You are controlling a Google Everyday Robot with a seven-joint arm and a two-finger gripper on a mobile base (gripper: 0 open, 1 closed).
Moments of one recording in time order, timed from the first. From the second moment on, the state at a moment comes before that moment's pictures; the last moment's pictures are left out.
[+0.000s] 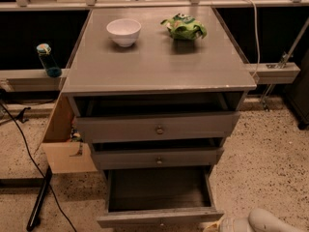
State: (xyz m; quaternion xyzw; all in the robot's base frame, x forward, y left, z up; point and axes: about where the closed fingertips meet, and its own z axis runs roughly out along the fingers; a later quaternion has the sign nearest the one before) arm 0.354 -0.236 0.201 -0.55 0.75 0.25 0.25
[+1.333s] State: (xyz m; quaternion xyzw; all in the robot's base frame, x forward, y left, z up) arm 0.360 -0.218 0.174 -0.58 0.70 0.29 0.29
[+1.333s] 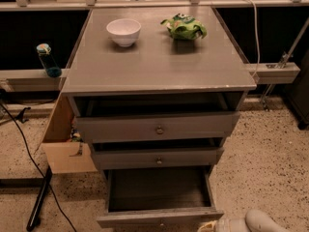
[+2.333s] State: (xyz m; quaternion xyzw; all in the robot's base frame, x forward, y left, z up) arm 0.397 -0.173 0.162 -0.64 0.64 0.29 0.31
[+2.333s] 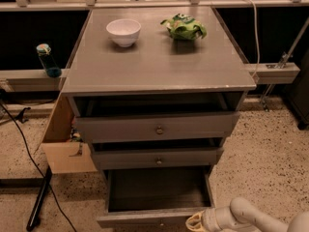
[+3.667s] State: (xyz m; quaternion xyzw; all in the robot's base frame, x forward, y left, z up) arm 0.431 -0.156 0.141 -0.66 0.64 0.24 0.29
